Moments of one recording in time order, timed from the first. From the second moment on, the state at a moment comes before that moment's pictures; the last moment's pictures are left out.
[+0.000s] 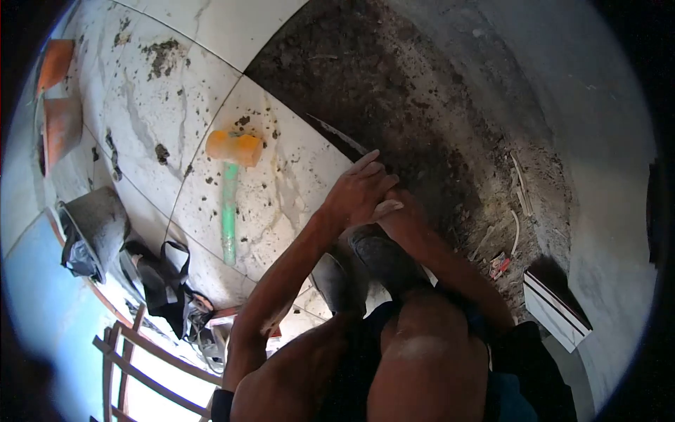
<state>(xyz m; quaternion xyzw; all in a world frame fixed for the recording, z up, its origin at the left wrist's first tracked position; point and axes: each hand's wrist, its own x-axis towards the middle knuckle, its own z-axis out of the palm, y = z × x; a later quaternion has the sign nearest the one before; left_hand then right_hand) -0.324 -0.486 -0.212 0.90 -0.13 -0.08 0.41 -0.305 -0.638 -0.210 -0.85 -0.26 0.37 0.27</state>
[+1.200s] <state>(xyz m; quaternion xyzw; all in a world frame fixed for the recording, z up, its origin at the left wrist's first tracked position) -0.314 -0.424 -0.214 0.93 -0.09 0.08 0.35 -0.280 -0.565 -0.211 -0.85 -0.42 0.21 0.22</state>
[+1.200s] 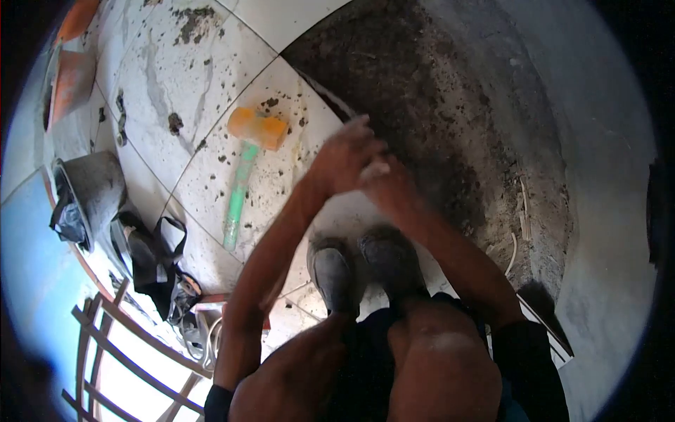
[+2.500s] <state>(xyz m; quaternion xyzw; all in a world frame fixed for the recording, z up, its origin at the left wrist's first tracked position) -0.290 -0.422 -0.215 0.92 -0.06 -0.02 0.39 -0.248 -0.553 -0.205 -0.85 -0.34 0.36 0.19</state>
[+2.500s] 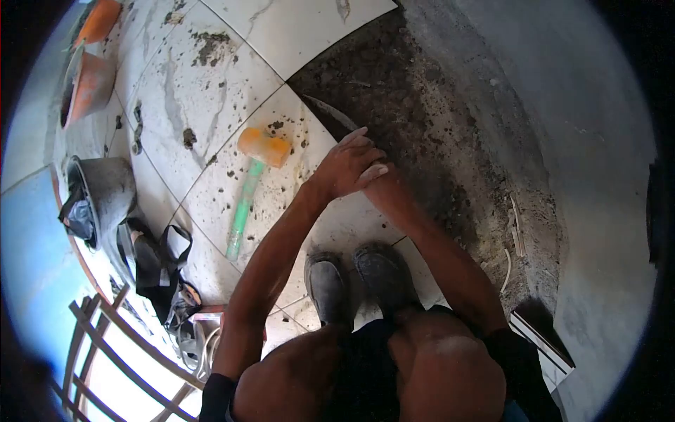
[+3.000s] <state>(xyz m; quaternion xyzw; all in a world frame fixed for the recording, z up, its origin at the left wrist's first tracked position) -0.271 -0.446 -0.187 0.91 -0.04 0.02 0.41 -0.226 -0.589 -0.231 -0.84 -0.35 0.34 0.22</state>
